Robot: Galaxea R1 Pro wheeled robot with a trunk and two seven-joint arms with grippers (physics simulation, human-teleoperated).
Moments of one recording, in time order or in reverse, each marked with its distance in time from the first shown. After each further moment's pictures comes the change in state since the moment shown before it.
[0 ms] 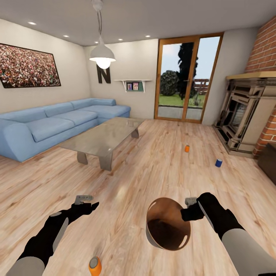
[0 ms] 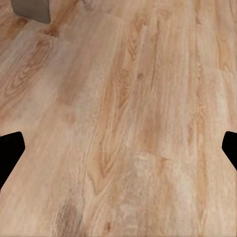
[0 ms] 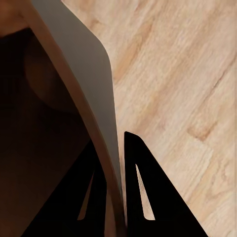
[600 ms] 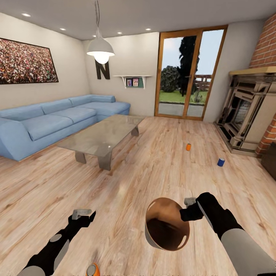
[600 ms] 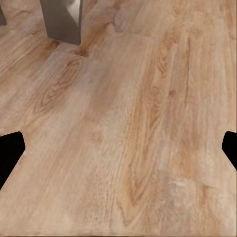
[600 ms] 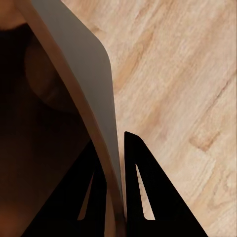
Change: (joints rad) left arm -0.001 -0.006 -0.008 0.351 0.000 -0.509 0.109; right arm 0.000 0.007 0.000 -0.001 -0.002 0.009 0.003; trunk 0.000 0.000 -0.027
